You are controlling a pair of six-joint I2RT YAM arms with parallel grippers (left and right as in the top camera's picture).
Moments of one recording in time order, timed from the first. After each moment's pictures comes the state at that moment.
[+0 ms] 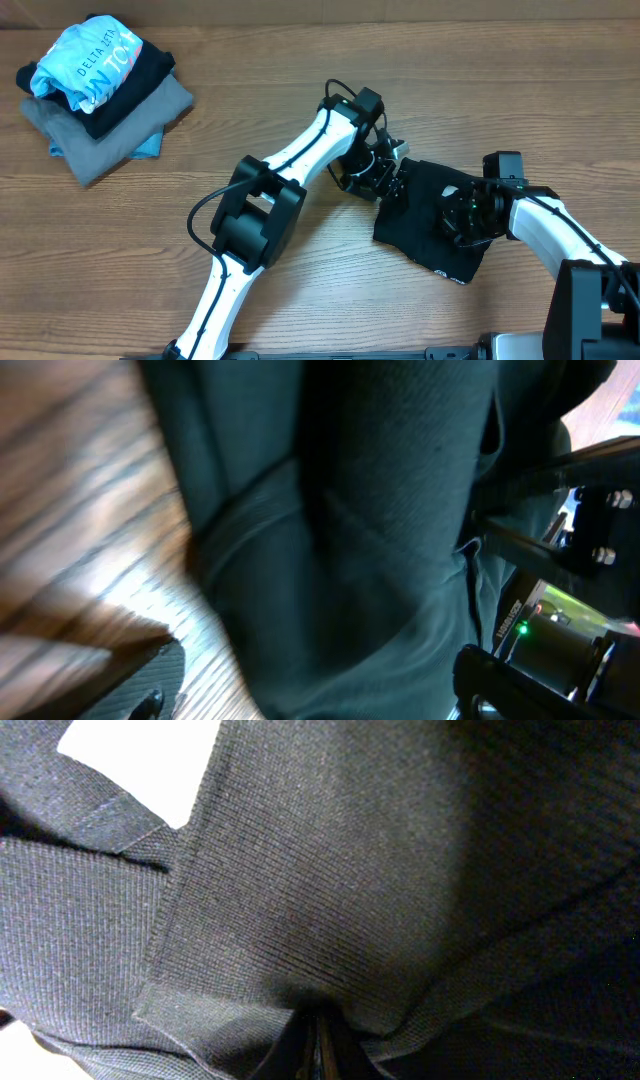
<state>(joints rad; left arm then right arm) -0.62 2.42 1.94 -1.11 0.74 -0.02 -0.05 1.59 0.74 -0.60 -0.39 0.68</state>
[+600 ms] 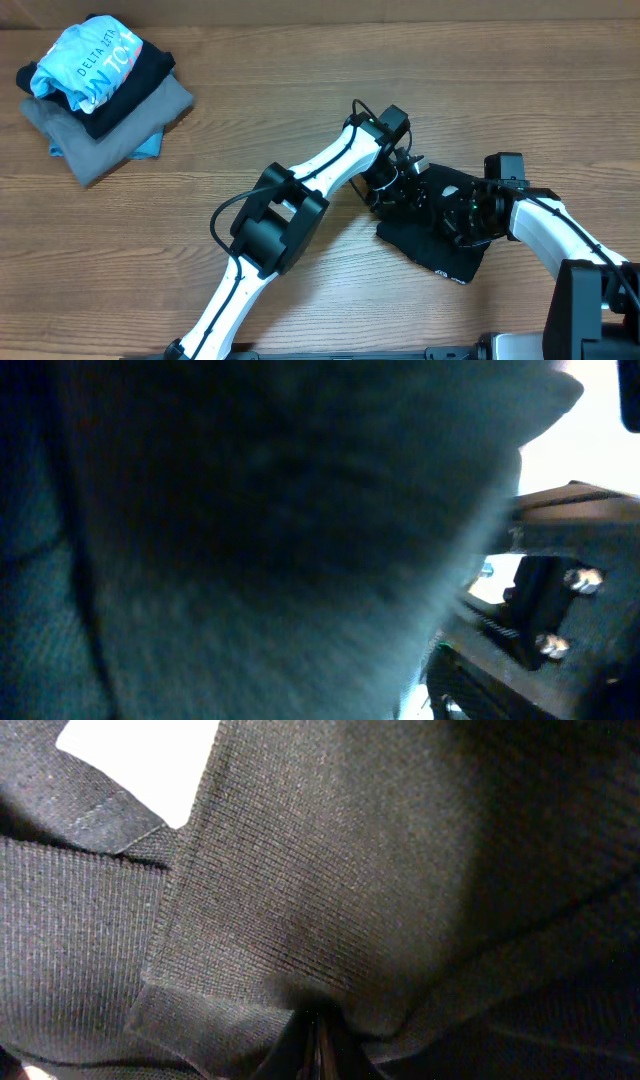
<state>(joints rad) -0.71 2.48 1.95 -1.03 0.88 -0.27 -0.05 1.59 0.73 -0.59 -0.40 0.67</state>
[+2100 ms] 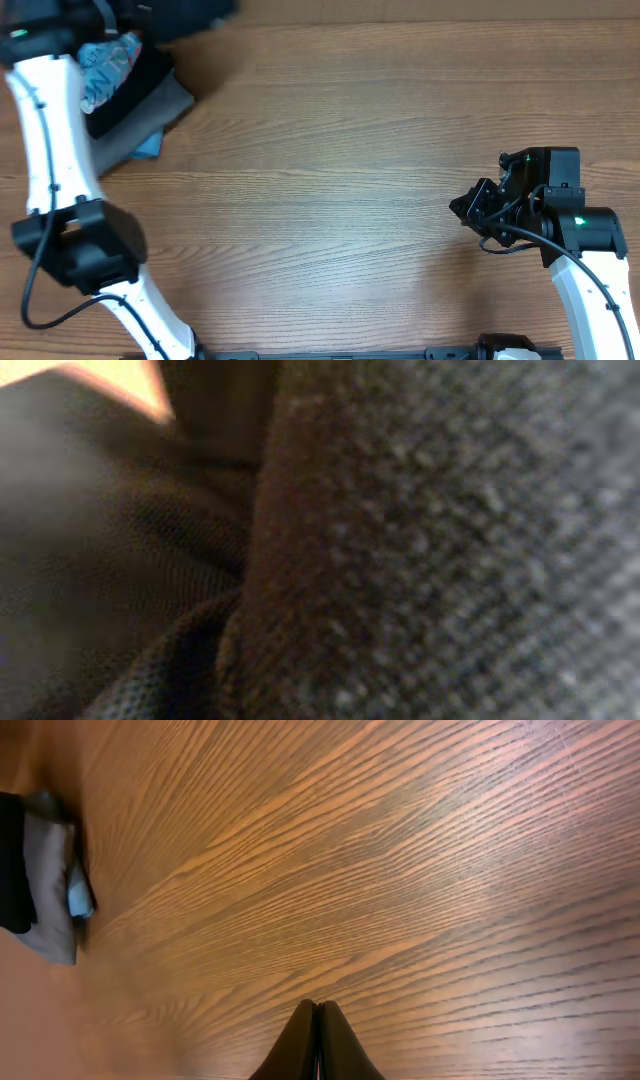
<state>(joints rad) 0.31 2.10 2.23 -0.70 0.77 -0.35 -0.04 1.11 0.96 -1.00 -0.44 0.55</state>
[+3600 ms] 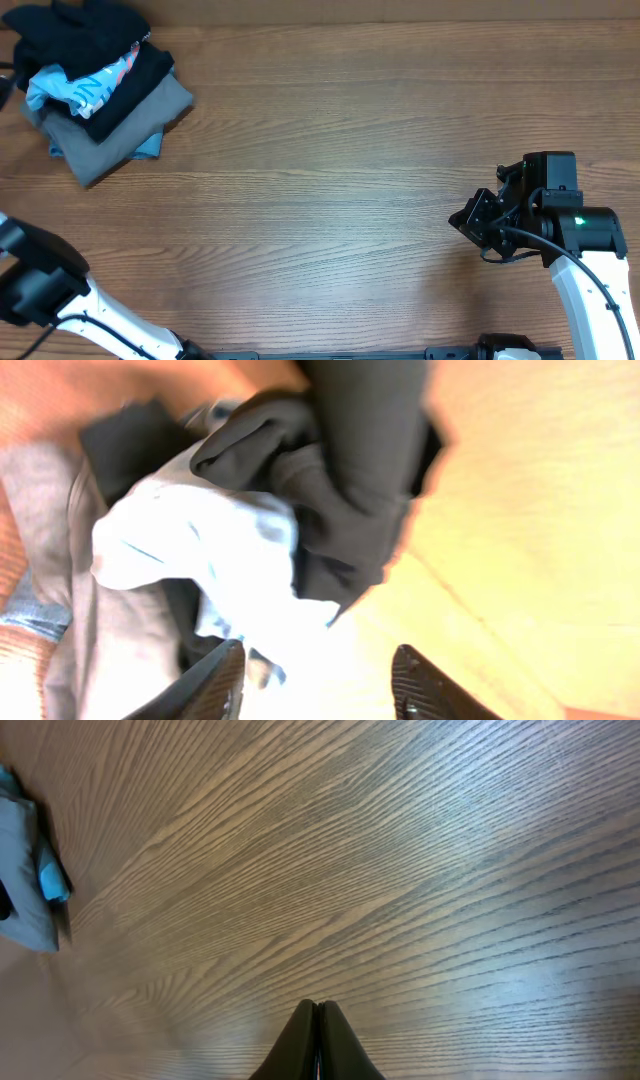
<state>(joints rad) 0.76 2.14 2.23 -1.01 0.77 -0.22 -0.04 1.11 0.96 -1.11 -0.44 0.55</state>
